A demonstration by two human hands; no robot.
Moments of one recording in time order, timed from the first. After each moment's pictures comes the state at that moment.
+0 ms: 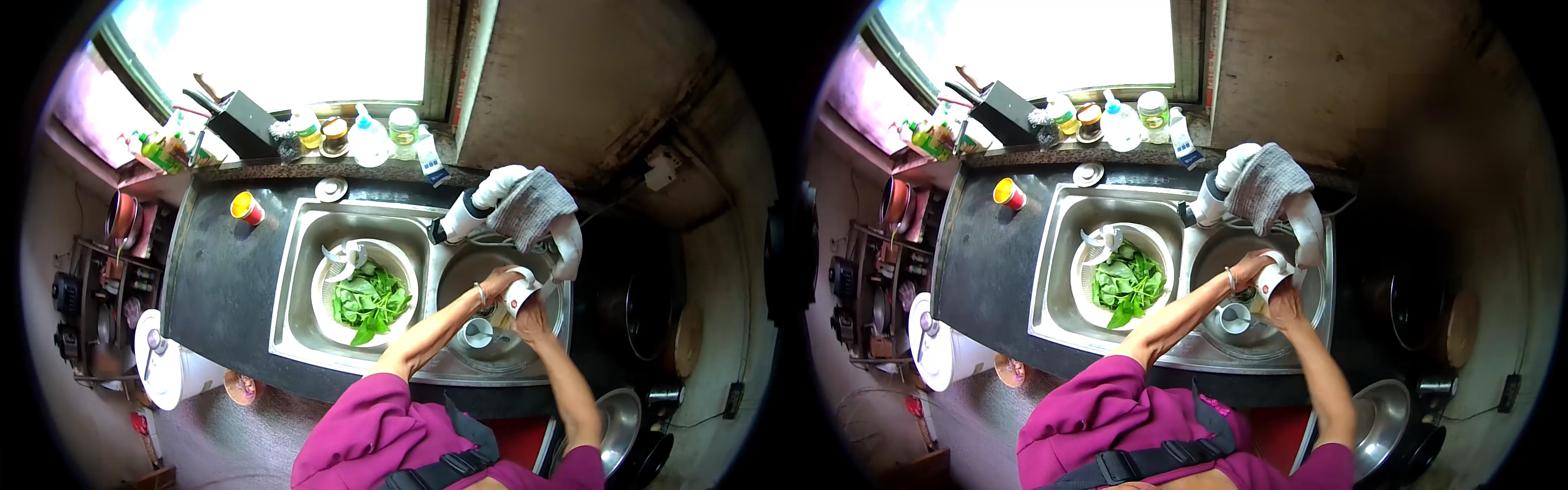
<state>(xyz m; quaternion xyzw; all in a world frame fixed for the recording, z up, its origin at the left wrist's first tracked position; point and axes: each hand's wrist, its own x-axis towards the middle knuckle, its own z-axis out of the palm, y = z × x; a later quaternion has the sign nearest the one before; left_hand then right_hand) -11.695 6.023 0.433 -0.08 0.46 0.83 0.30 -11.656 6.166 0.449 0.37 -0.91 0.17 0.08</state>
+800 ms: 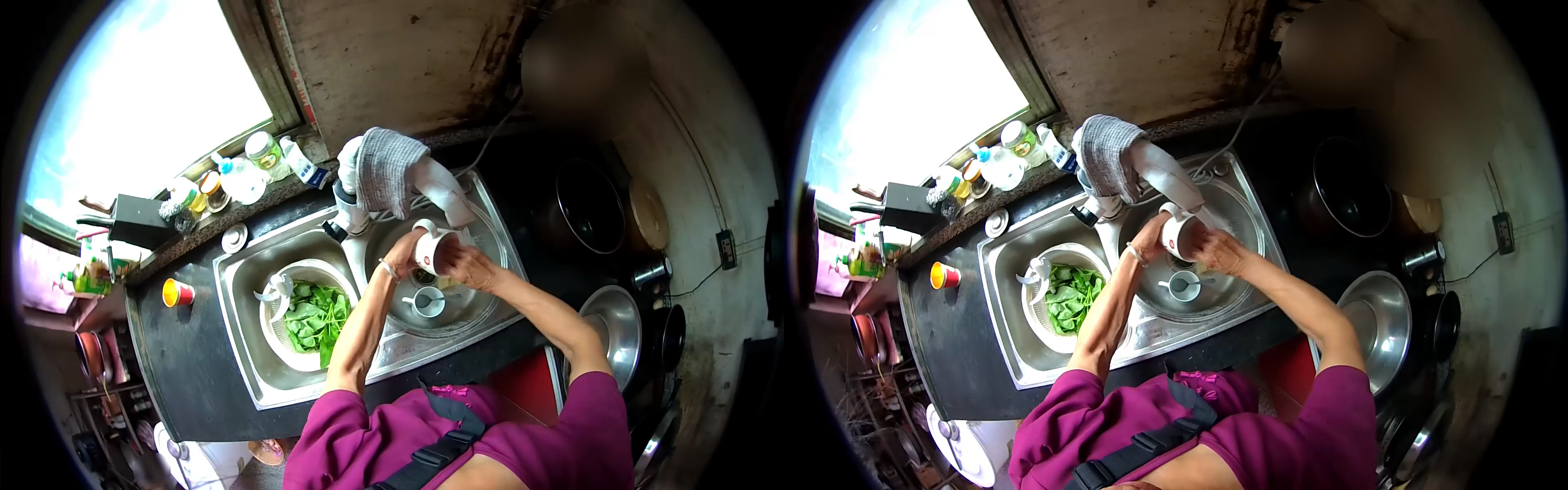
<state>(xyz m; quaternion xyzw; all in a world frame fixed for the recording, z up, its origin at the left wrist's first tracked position) -11.702 5.994 0.439 -0.09 0.42 0.82 0.39 -11.658 6.185 0.462 0.53 -0.84 0.08 0.13</state>
